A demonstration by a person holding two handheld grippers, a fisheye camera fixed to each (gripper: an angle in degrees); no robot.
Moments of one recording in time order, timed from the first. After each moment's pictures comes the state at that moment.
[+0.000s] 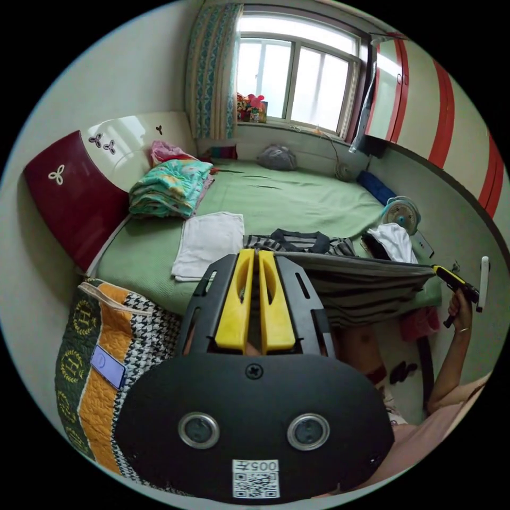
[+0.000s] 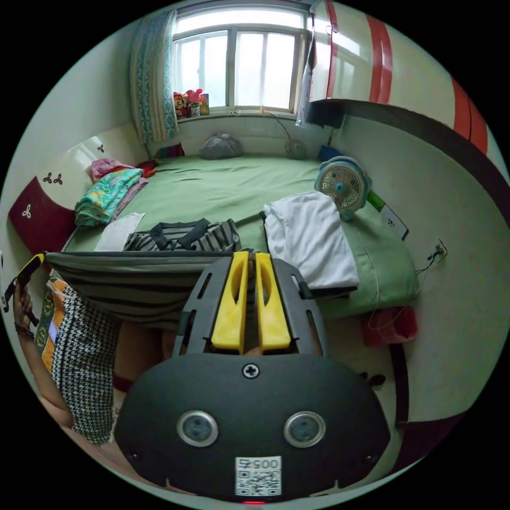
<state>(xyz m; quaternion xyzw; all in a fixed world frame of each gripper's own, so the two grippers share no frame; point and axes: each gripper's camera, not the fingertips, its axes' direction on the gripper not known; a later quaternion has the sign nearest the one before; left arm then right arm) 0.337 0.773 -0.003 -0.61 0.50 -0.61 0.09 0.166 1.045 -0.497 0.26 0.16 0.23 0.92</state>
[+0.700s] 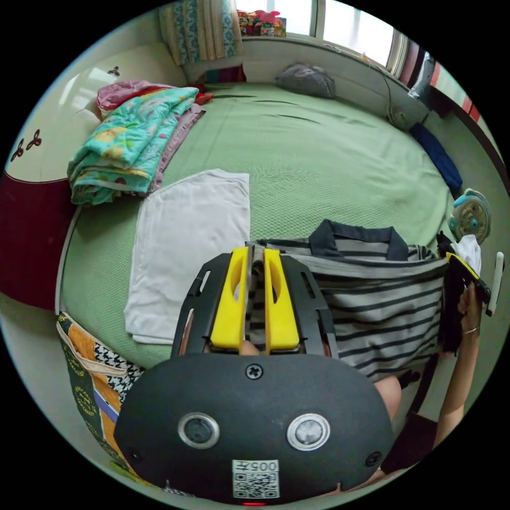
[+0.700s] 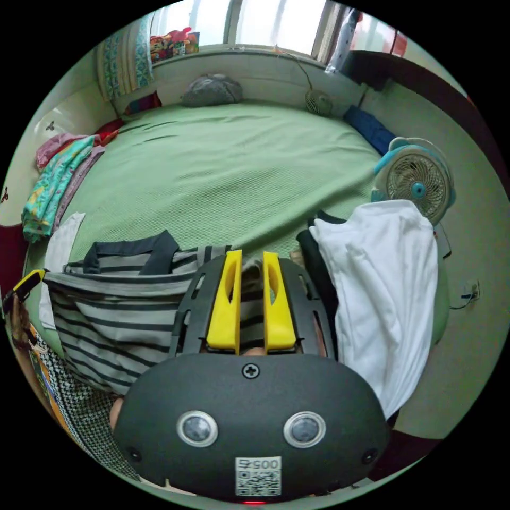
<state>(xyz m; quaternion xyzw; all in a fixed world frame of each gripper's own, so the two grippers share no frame) 0.770 0.668 0.039 -0.66 0.58 -0.48 -0.01 0.333 0.732 -0.377 0.15 0.14 0.26 0.94</state>
